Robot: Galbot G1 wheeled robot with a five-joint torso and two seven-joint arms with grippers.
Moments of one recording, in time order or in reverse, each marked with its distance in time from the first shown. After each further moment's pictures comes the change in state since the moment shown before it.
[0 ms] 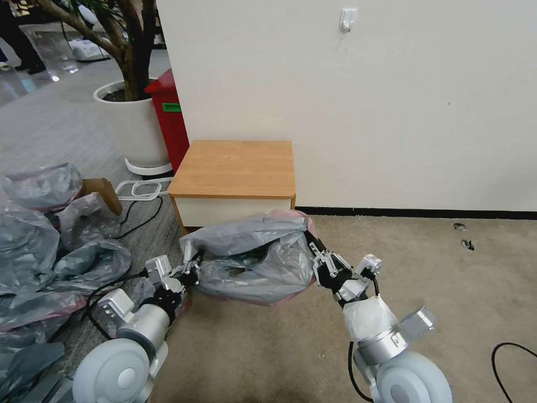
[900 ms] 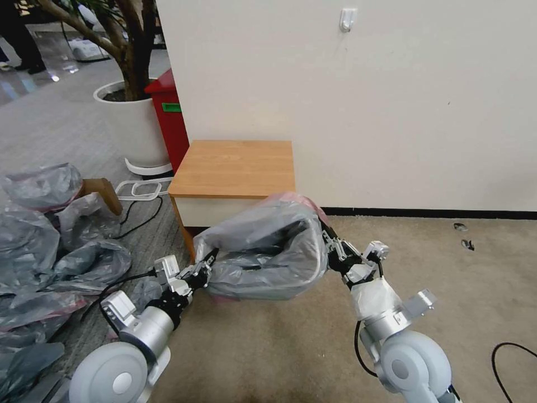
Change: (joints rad) left arm 0.015 -0.017 -0.008 -0.031 -0.071 0.023 0.104; right arm 0.078 -0.016 0.035 -0.090 -0.032 -0.037 0.114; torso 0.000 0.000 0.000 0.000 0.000
